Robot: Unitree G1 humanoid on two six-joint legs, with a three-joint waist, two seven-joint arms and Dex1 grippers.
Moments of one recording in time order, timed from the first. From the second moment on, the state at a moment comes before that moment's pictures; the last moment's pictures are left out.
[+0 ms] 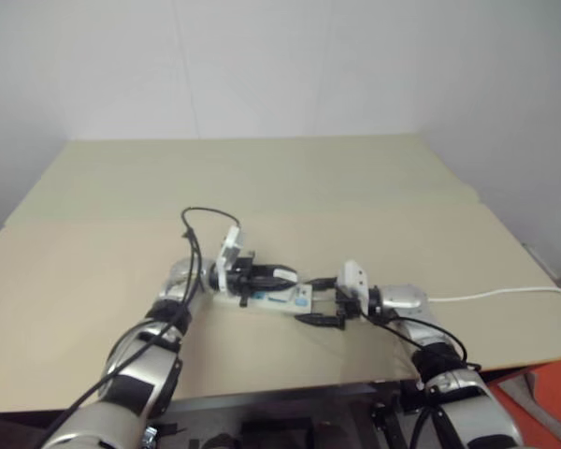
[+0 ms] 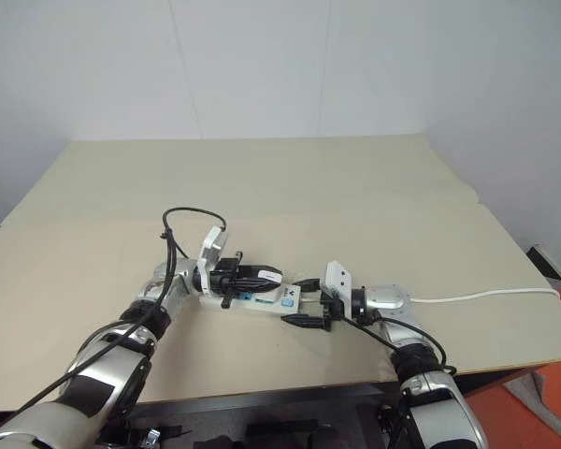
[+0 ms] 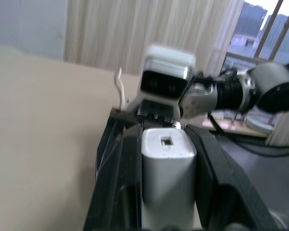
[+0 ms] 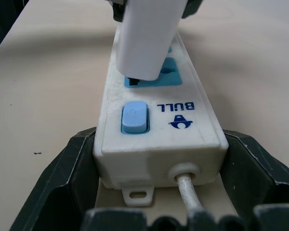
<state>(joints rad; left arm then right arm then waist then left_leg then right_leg) -0.89 0.31 -0.23 1.01 -0.55 -0.11 -1.61 -0.59 -0.33 0.13 0.64 0.16 -0.24 1.30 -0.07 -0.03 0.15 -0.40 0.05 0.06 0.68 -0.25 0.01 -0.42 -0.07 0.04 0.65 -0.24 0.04</state>
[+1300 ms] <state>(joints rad) -0.89 0.38 -0.28 1.03 -0.51 -0.25 -1.61 -0.59 -0.32 0.15 0.64 0.16 -0.23 1.26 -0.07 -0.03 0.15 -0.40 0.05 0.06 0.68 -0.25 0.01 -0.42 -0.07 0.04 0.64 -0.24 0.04</state>
